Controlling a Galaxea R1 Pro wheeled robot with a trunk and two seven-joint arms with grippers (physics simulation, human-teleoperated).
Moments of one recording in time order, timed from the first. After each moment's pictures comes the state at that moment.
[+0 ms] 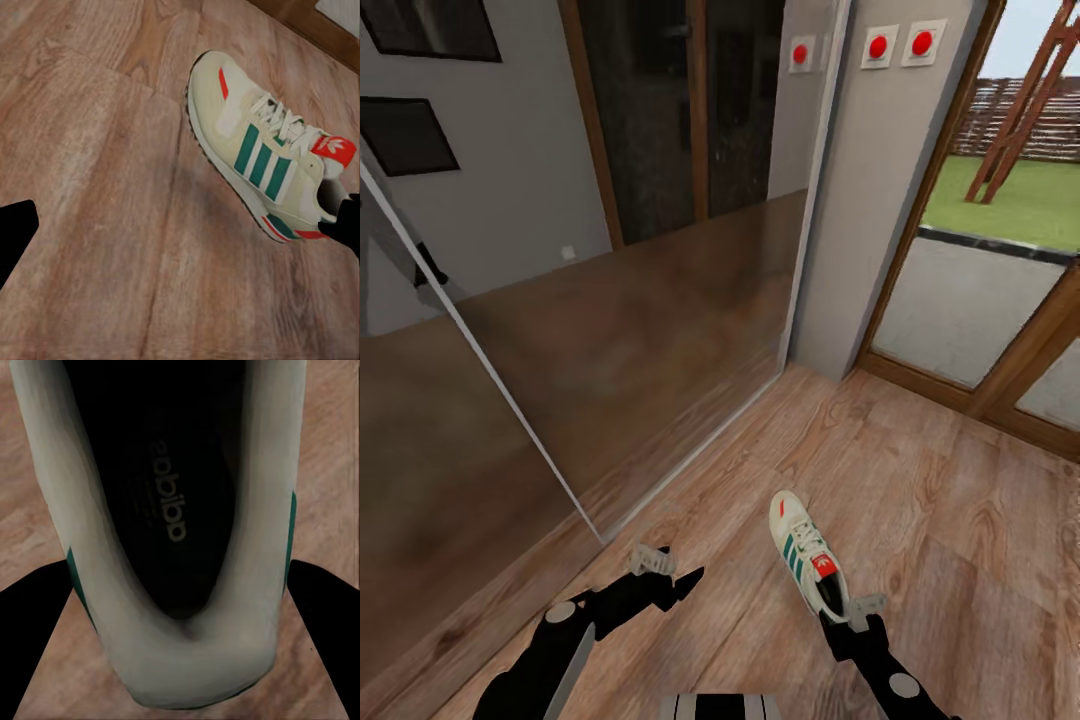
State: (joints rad) left arm -0.33 -0.02 -0.07 -1.00 0.06 0.13 -0.64; right arm -0.43 -0.01 -0.20 -0.38 0.37 -0.29 0.09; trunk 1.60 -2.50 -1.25
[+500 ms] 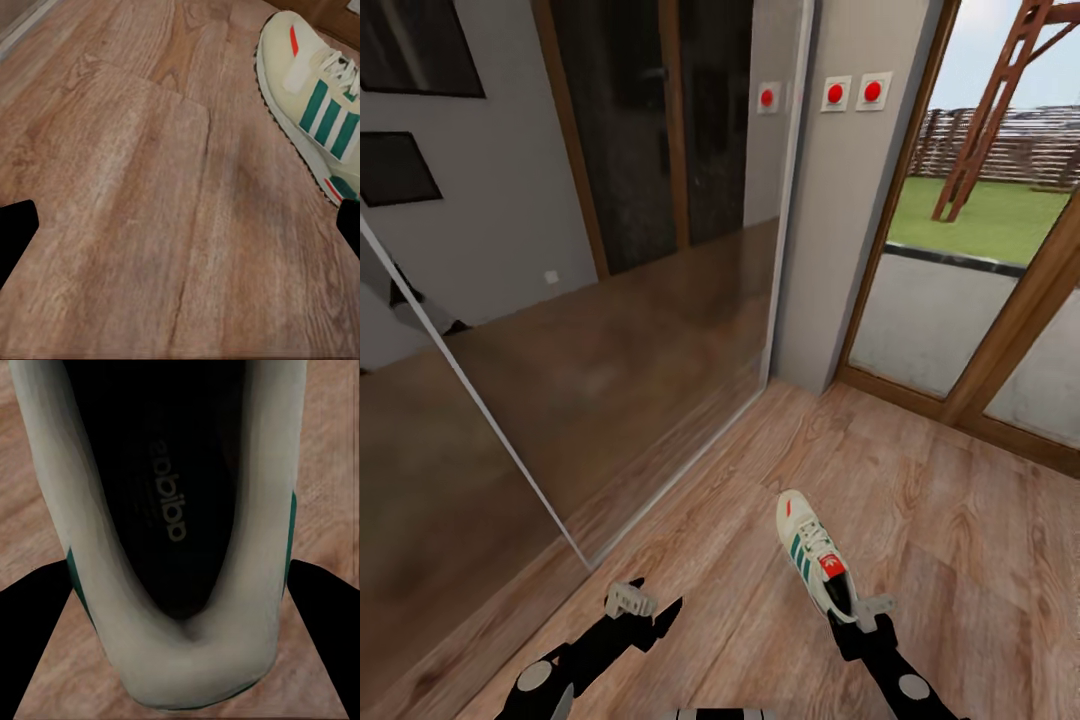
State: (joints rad) left arm -0.20 0.00 -0.04 -0.99 0.06 -0.03 -0.54; right arm -0.43 -0.03 -0.20 -0.38 0.37 -0.31 0.09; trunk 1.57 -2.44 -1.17
